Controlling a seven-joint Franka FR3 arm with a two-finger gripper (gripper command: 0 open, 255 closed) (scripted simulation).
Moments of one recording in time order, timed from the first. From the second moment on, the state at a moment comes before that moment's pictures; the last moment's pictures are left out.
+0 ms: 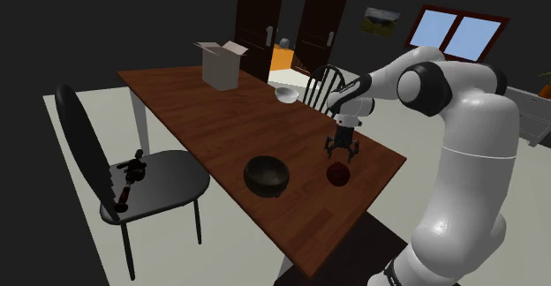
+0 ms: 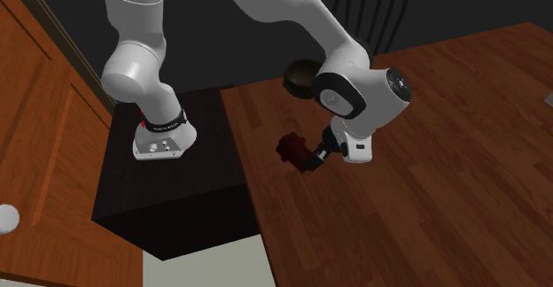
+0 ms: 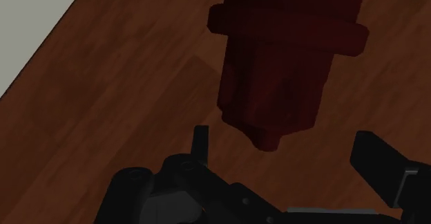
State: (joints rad) arm -0.23 0.39 -0.39 -1.97 0.16 1.95 0.18
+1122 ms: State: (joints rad) arm -0.22 0.44 -0.38 -2.01 0.17 2.01 0.21
